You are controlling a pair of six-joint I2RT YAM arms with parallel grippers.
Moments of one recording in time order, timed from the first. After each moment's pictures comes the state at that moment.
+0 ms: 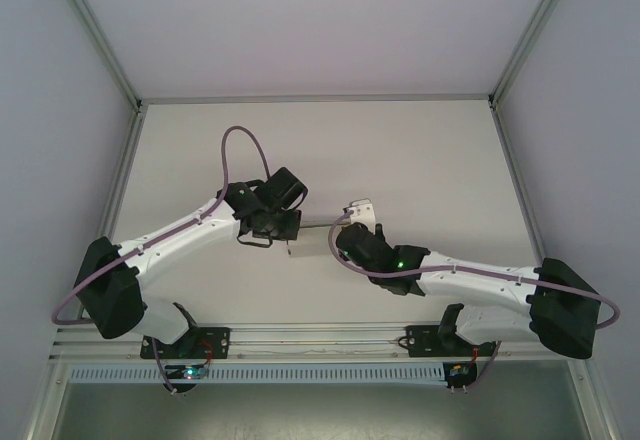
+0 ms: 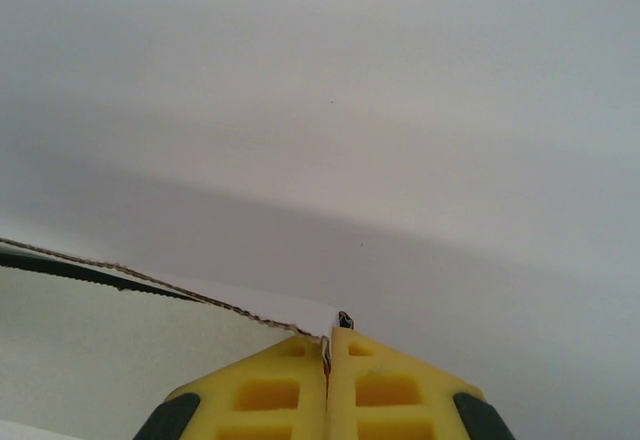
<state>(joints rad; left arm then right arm) -0.75 1.45 1.15 -0.88 0.03 -0.66 1.06 1.20 0.61 -0.19 0.58 0.60</state>
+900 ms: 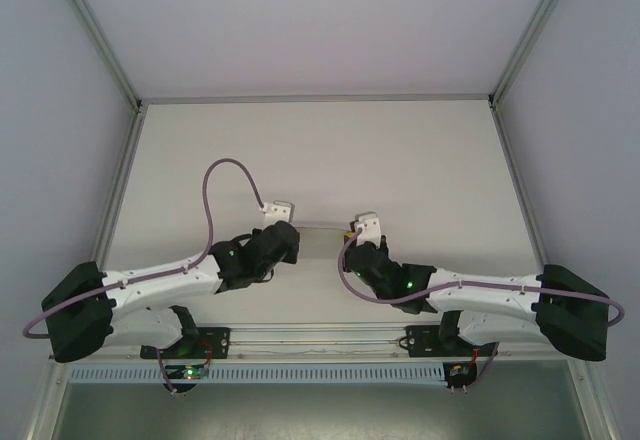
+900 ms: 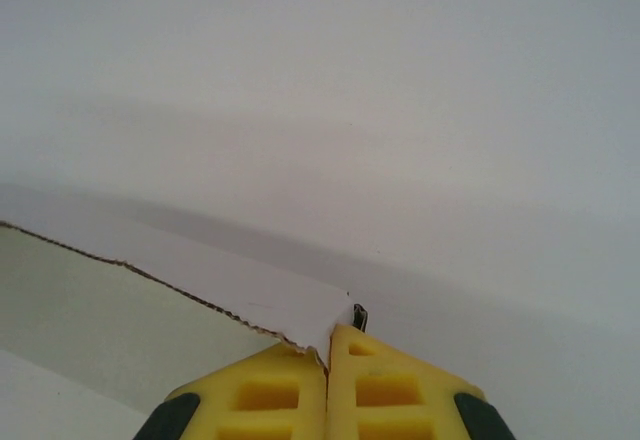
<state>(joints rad) -0.99 1.23 0.63 -0.21 -0.41 -0.65 1.15 1.12 0.41 0.09 0.66 0.57</state>
